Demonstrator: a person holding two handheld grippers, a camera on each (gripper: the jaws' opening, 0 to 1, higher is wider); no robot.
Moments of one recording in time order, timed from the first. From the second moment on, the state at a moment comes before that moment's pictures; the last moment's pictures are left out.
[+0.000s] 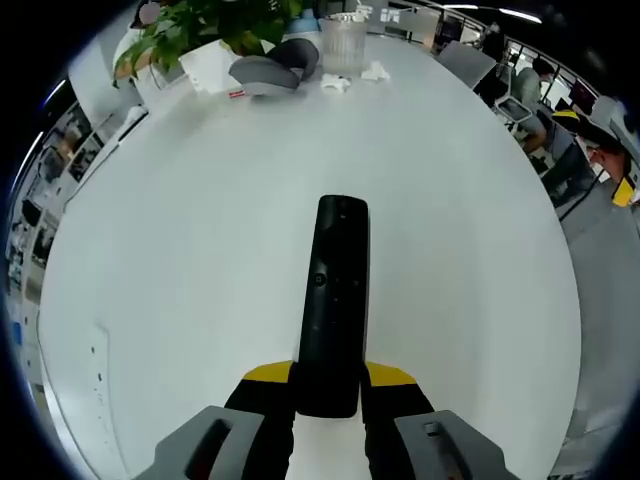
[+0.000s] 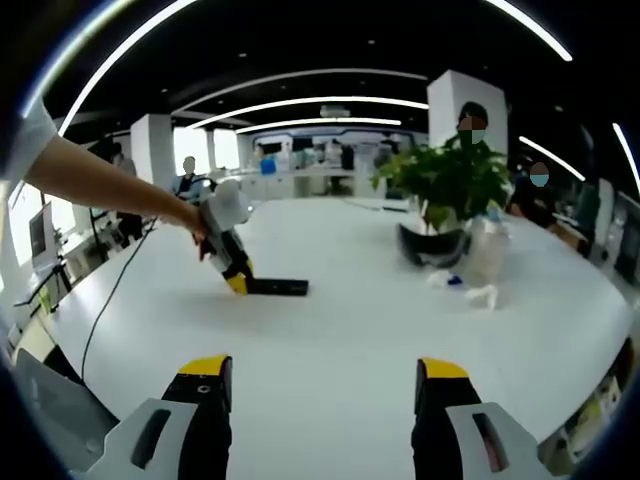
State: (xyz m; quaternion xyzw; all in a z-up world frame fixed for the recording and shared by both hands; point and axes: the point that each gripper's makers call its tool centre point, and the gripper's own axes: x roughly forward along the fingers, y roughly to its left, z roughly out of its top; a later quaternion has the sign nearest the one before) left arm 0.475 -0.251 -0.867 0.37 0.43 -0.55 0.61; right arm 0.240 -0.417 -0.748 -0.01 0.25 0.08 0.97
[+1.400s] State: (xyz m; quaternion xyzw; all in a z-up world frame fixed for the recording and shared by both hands) left arm 0.510 -0.235 -0.854 0.38 0.36 -0.42 0.74; right arm 0.241 -0.424 -0.740 0.01 0.23 0.06 0.97
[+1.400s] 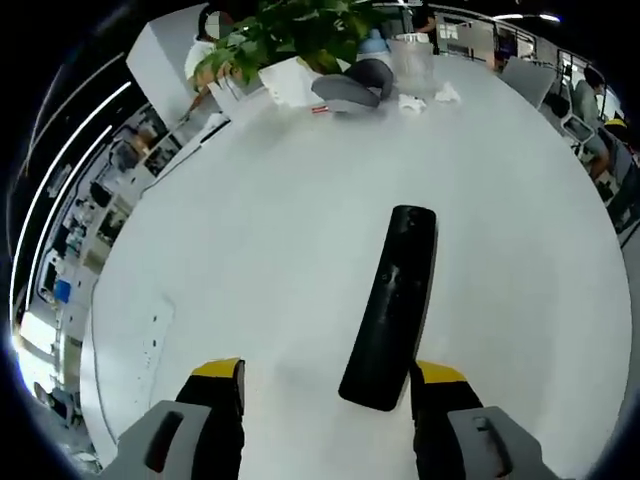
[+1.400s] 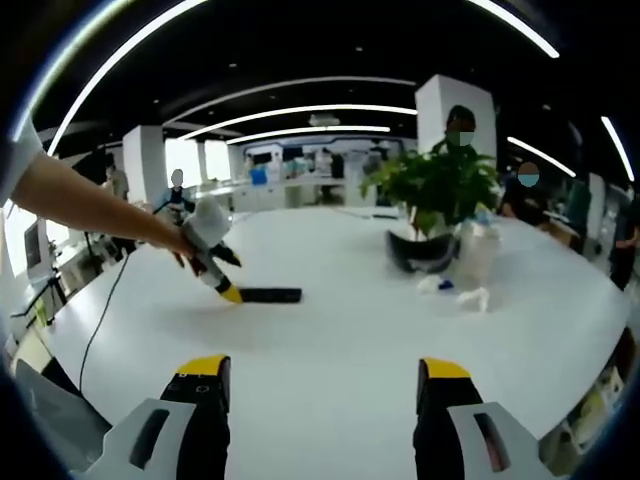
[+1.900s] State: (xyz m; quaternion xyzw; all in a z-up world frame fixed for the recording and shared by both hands) left arm 0.525 -0.222 -0.842 0.38 0.32 -0.35 0.79; right arm 0.241 -0.425 -0.738 0.01 0.22 0.06 0.97
